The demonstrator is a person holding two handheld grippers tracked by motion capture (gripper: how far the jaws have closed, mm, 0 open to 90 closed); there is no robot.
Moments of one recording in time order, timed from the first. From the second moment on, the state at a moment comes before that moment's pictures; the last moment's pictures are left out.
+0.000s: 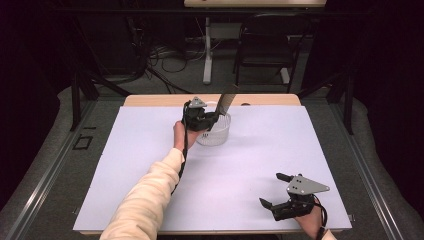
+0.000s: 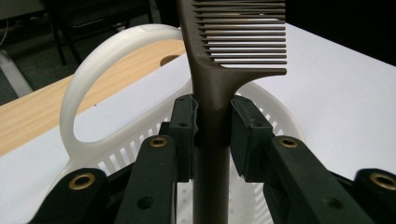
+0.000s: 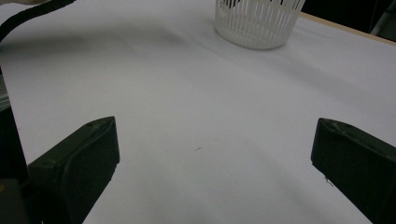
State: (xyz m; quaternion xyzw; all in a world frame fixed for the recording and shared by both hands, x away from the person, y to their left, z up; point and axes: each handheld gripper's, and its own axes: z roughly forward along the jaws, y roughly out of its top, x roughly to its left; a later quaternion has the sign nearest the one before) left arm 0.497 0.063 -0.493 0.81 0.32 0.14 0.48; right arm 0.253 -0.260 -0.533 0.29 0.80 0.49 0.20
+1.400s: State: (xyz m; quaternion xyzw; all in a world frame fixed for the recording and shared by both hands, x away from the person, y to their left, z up) left arm 0.500 0.053 -0.501 0.83 0.30 0.13 0.45; right arm 0.253 -0.260 -0.533 0.29 0.80 0.49 0.20
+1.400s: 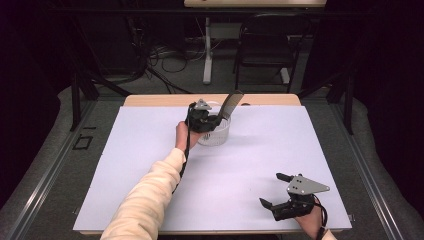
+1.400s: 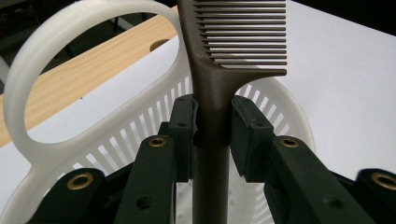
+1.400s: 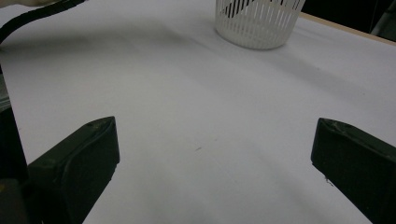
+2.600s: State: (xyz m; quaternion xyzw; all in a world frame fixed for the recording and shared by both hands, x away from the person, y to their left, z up) left arm 0.491 0.070 -0.470 0.85 0.28 0.10 0.43; right arm 0.253 -0.259 -0.533 0.29 0.80 0.49 0.20
